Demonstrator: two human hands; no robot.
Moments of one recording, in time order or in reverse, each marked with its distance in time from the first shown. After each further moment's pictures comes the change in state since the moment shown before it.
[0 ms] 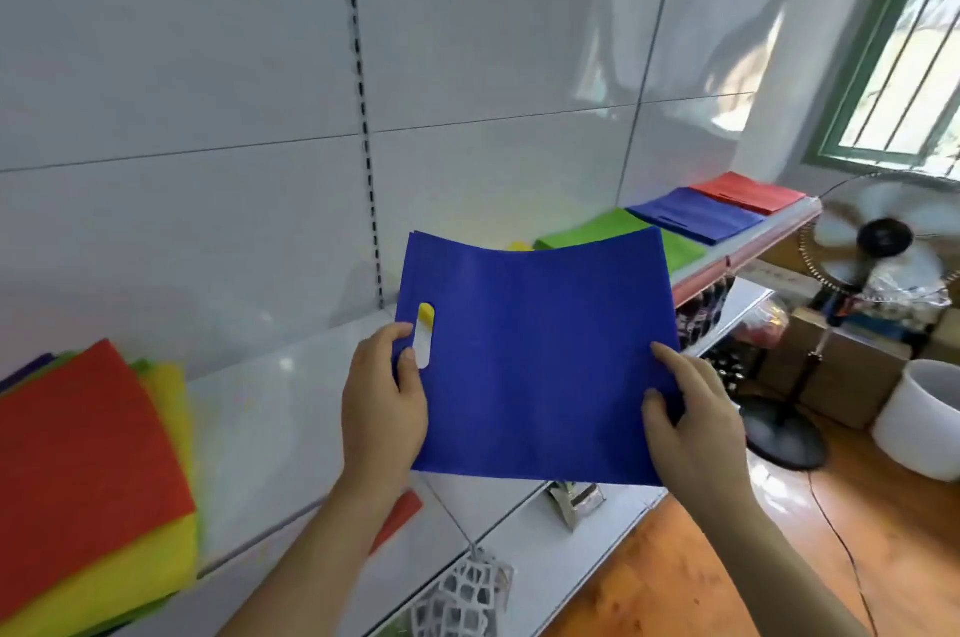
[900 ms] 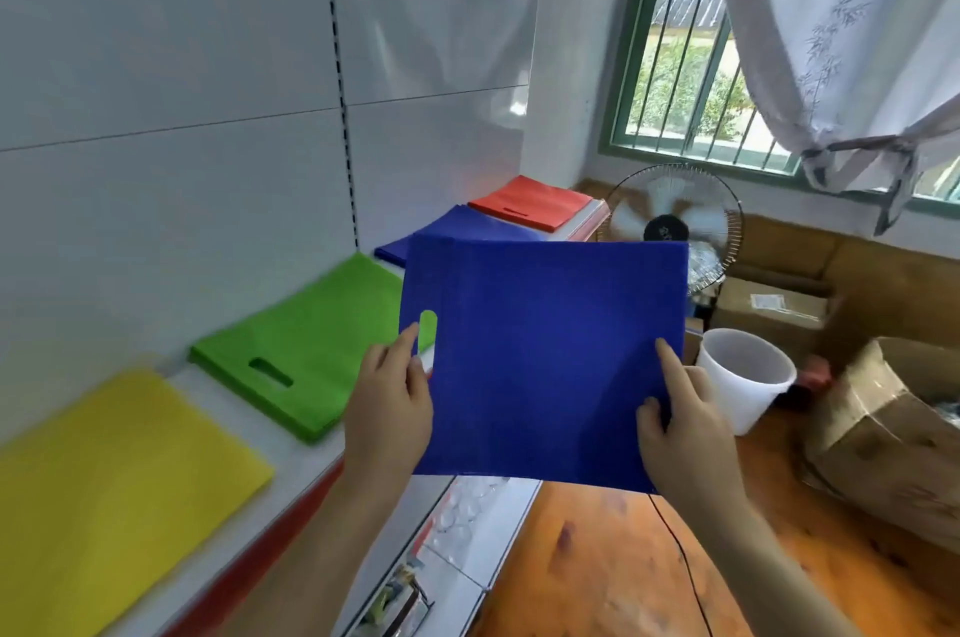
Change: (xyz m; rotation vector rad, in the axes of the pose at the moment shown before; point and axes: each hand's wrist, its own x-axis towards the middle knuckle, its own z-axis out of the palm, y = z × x) left_hand 0.080 0.153 0.508 -0.039 -0.389 0.184; right_hand 0.265 0.338 -0.147 -0.312 0.129 0.219
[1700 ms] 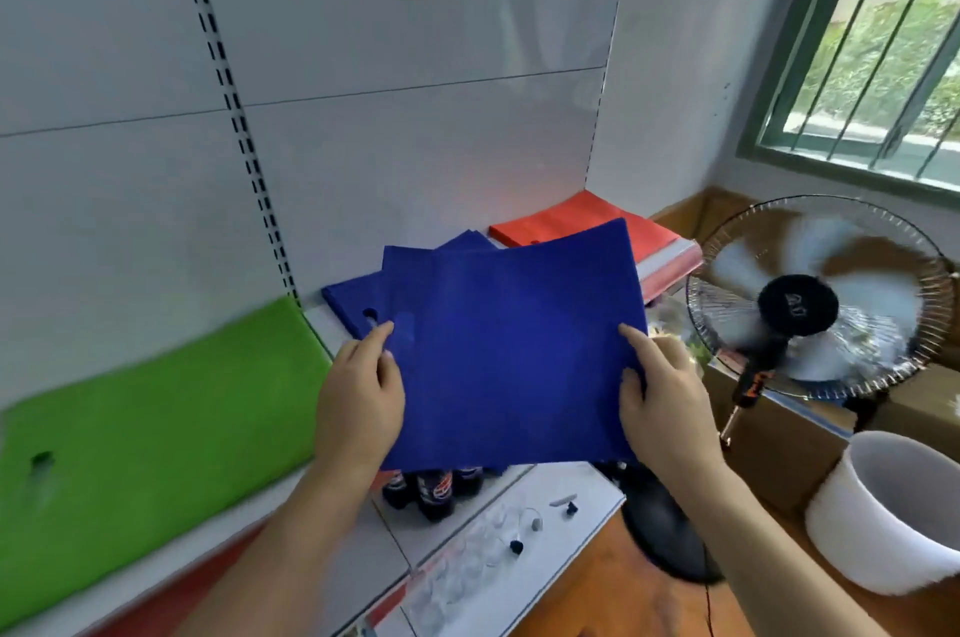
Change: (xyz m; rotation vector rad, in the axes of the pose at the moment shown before) left_hand 0.191 0.001 0.206 0.275 0.209 -0.201; right_hand 0.351 0.128 0.126 0.162 -0.265 -0.277
